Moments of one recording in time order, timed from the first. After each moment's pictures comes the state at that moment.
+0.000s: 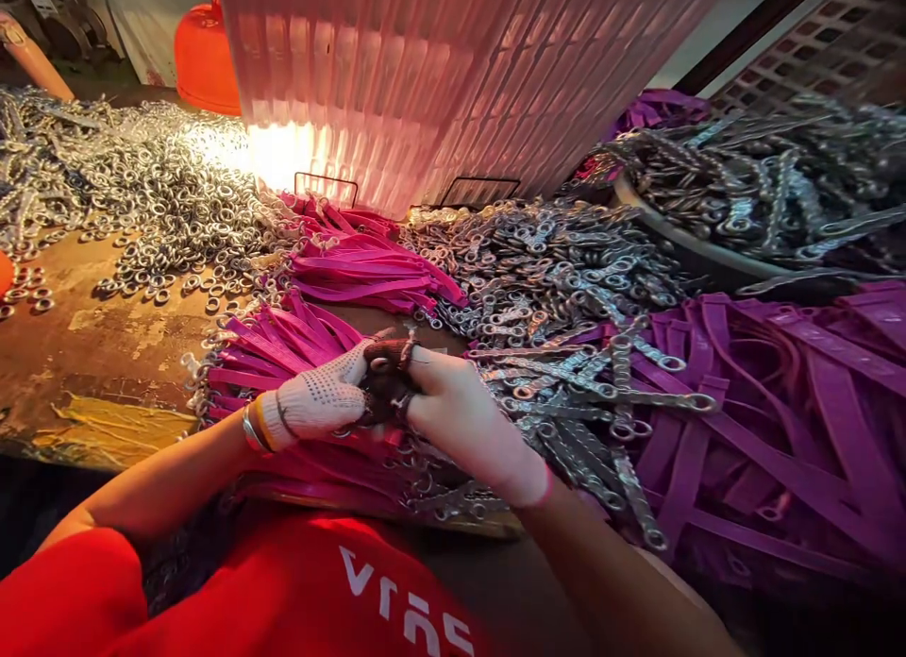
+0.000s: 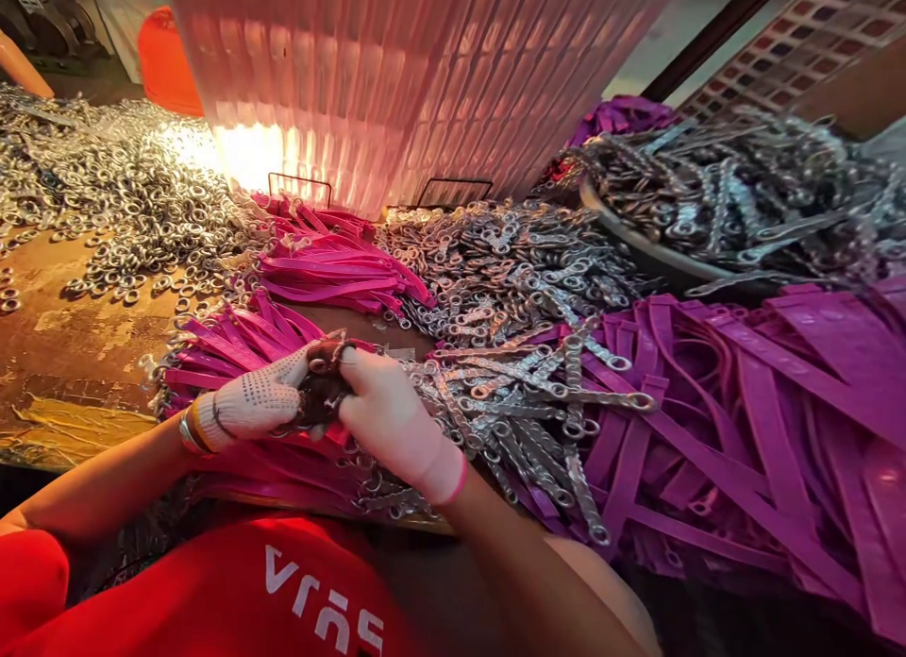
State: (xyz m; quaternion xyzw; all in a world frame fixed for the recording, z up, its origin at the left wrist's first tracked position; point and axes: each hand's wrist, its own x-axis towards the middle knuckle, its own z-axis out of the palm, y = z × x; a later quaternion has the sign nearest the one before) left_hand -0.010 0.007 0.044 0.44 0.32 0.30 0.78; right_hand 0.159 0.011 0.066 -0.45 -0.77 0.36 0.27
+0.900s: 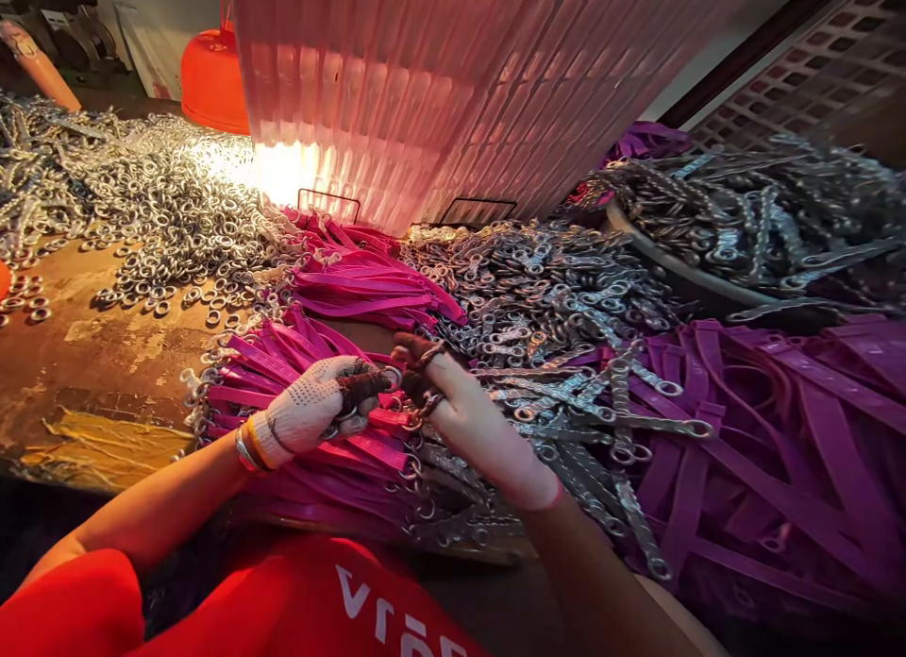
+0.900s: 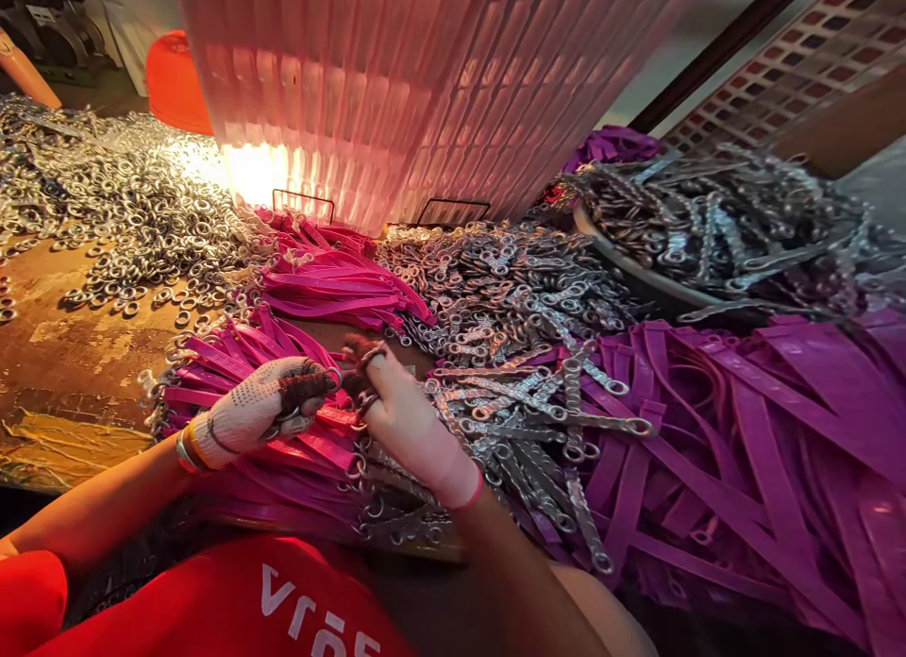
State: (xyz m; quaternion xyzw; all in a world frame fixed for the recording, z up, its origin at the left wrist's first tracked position) left_hand -0.015 0.013 0.042 0.42 0.40 0.35 0.74; right_hand 0.169 0.026 0.045 -0.46 -0.77 0.33 0.29
